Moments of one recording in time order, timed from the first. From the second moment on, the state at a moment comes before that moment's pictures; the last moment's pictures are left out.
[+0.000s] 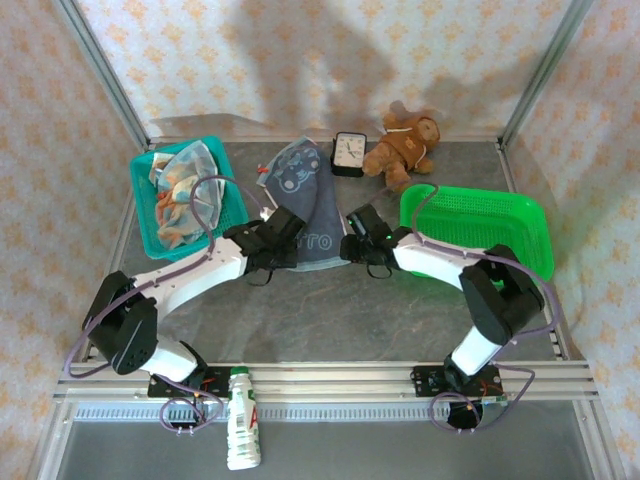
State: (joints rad) left arm -0.65 1.46 1.02 -0.69 -0.24 -0.66; right arm 0.64 1.65 0.96 -0.33 0.05 0.67
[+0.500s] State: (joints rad) left arm -0.64 1.46 0.99 -0.67 -0.21 -0.70; right arm 0.67 1.77 1.00 -0.33 0.06 0.66
